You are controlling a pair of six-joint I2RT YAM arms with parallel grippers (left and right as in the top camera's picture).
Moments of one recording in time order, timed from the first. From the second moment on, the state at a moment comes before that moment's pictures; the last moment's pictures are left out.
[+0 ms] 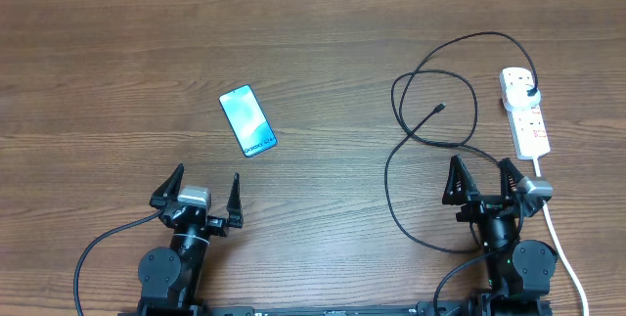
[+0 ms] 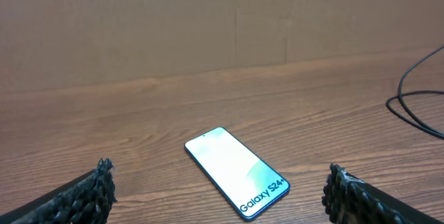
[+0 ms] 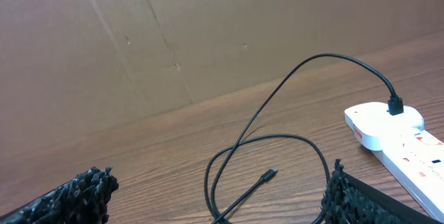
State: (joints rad) left arm -0.09 0.02 0.01 -0.07 0.08 0.03; right arm -0.06 0.01 0.02 -0.02 -0.12 0.33
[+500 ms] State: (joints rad) left arm -0.09 0.02 0.01 -0.07 0.08 0.03; right arm -0.06 0.01 0.02 -0.03 -0.12 0.33
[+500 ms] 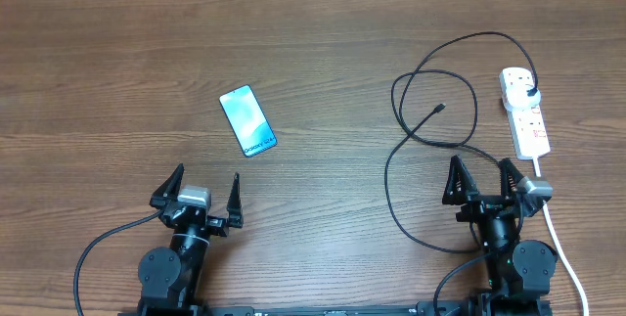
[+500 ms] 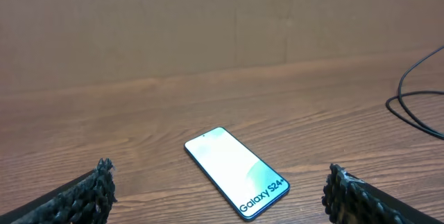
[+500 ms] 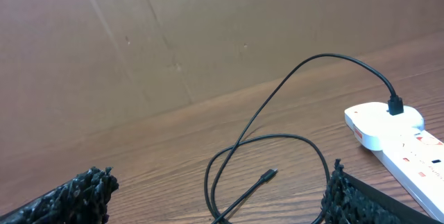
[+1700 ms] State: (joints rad) left arm -0.09 0.79 0.89 -0.57 0.09 -0.05; right arm -0.06 0.01 0.02 -0.03 -0.12 0.33
